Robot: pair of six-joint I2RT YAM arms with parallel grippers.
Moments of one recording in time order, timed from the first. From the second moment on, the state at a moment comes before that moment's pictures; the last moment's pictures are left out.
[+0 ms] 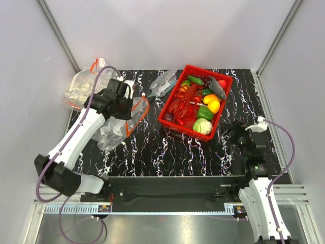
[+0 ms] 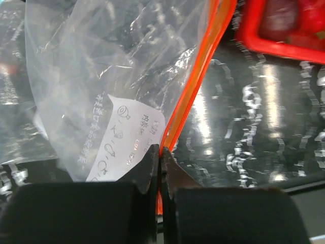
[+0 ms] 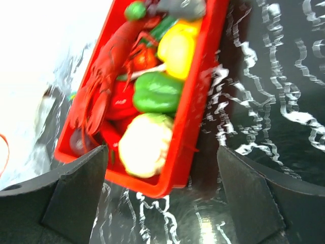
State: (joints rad) left arm -0.42 1.40 1.42 -1.01 -0.05 -0.19; right arm 0.01 0.39 0.32 -0.12 -0.06 0.60
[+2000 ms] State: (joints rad) left arm -0.42 0.95 1.02 -0.63 -0.02 -0.22; right arm 0.29 1.78 1.30 -0.09 -0.11 0.74
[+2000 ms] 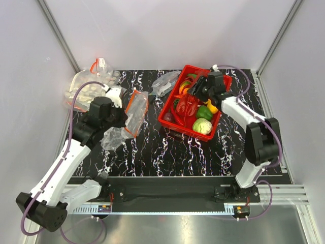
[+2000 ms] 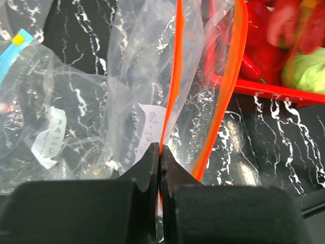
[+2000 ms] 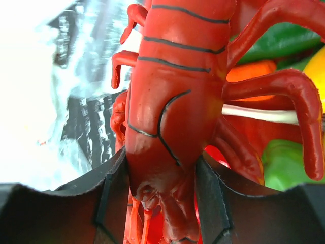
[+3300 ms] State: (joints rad) left arm -0.75 1.34 1.19 -0.58 -0.19 -0.35; right arm 0.70 1.21 1.01 -0.62 -0.49 0.37
